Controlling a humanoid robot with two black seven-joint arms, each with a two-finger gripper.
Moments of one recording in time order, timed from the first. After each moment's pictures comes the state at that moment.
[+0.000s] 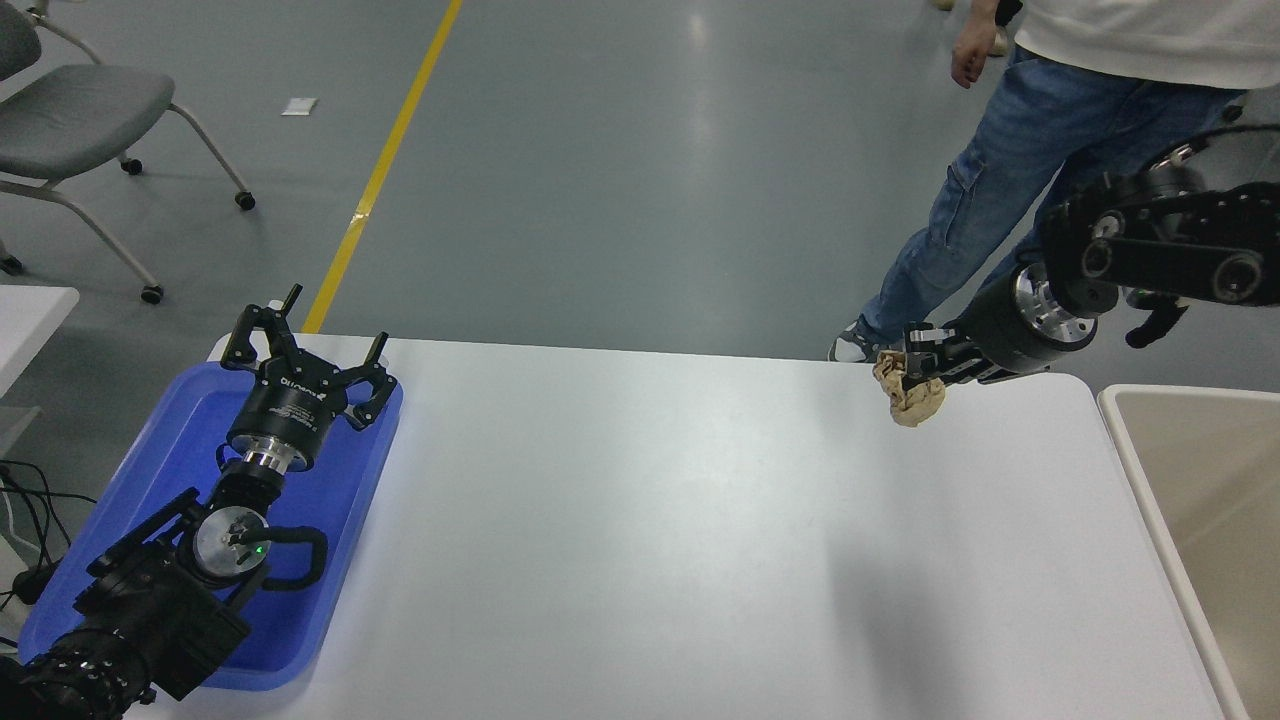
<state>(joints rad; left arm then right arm) -0.59 0.22 -0.90 -0.44 -0.08 -0.64 -0.34 1.80 -0.50 -0.91 1.05 -0.43 0.65 -0.01</state>
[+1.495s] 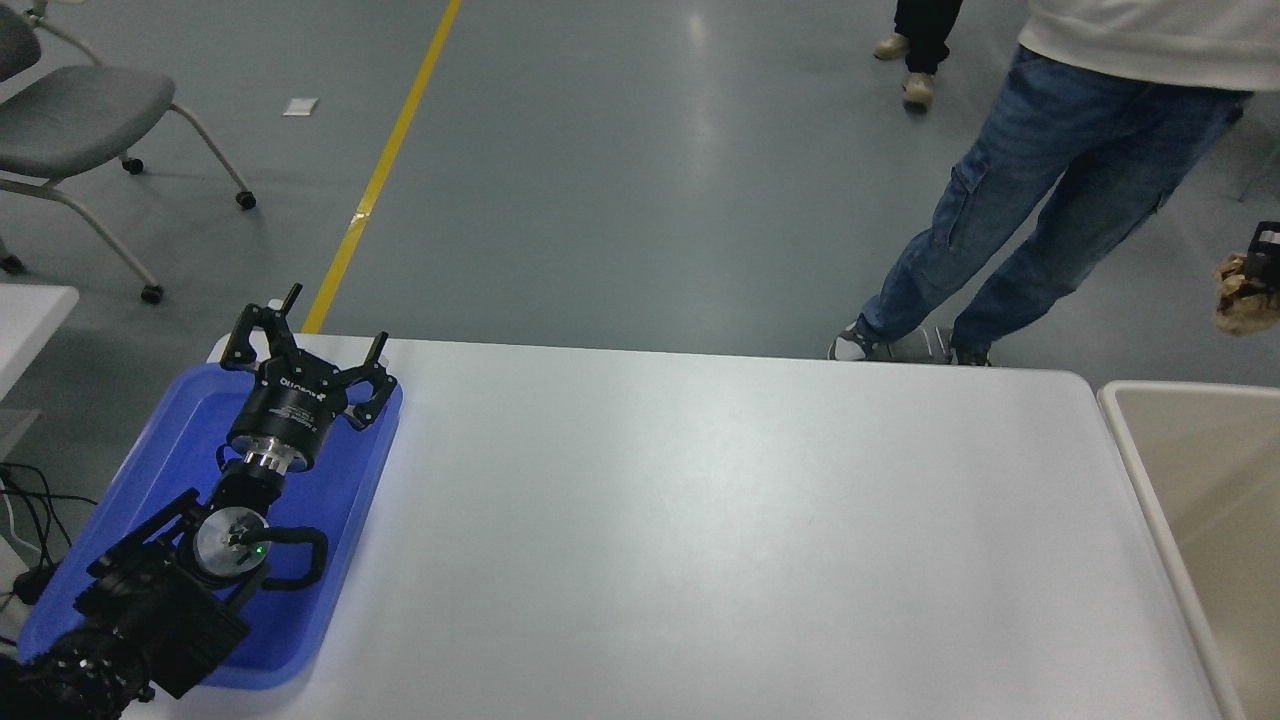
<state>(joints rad) -0.59 0.22 -0.90 -0.44 -0.08 -0.64 -0.34 1.40 -0.79 -0.80 0.44 -0.46 0.60 -0.01</state>
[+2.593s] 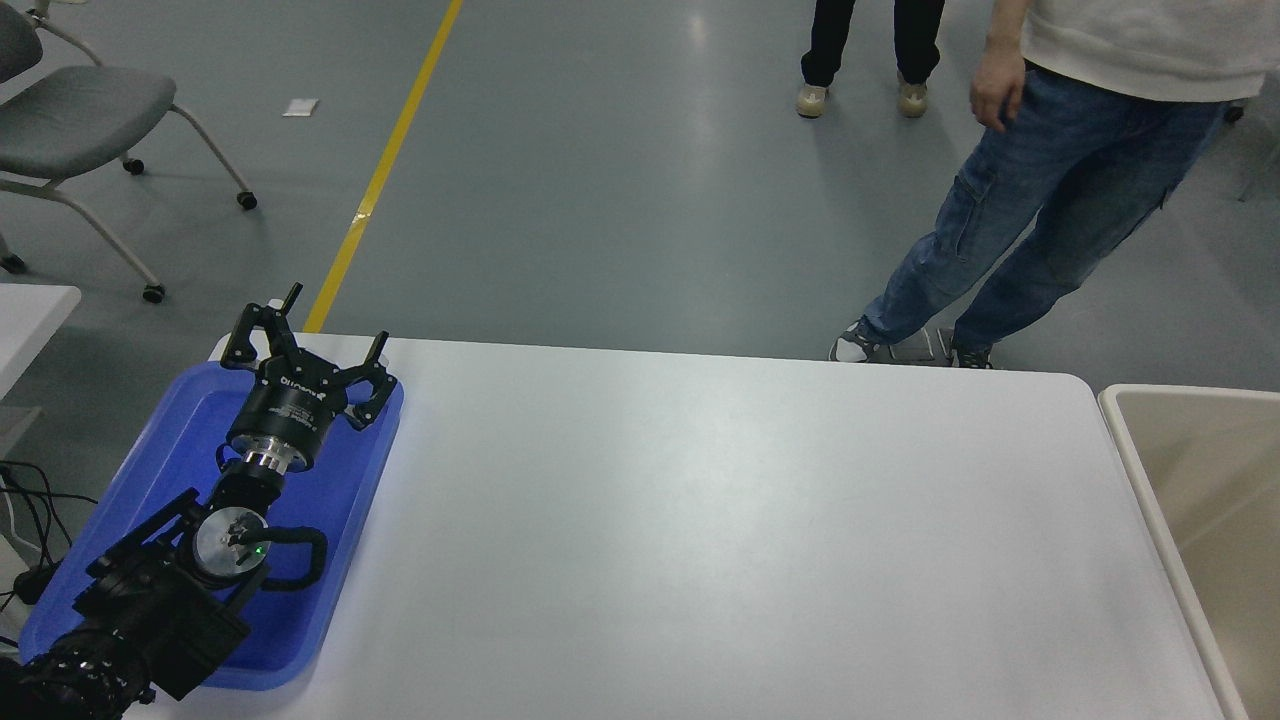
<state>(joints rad) -0.59 0.22 -0.90 -0.44 -0.08 -0.64 -0.34 0.67 -0.57 -0.55 0.15 -0.23 -0.03 -0.01</state>
